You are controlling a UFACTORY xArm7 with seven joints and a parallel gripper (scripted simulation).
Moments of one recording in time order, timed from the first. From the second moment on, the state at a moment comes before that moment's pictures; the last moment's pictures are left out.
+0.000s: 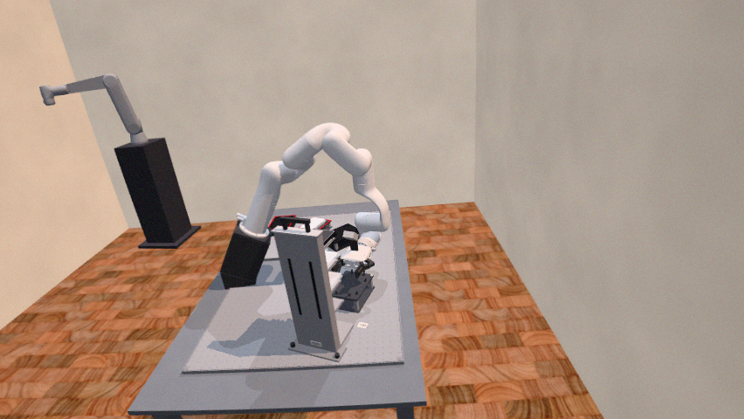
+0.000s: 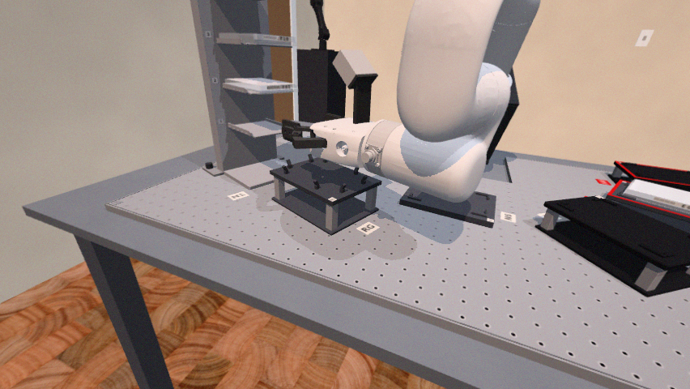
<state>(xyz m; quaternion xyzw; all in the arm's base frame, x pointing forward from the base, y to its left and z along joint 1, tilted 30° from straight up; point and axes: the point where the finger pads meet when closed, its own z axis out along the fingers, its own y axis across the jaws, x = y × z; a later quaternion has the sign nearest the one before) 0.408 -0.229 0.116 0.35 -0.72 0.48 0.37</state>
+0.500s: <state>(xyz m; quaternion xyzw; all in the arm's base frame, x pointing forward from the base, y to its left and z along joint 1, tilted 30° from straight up) 0.395 -0.231 0.137 0.35 -0.72 0.48 0.37</state>
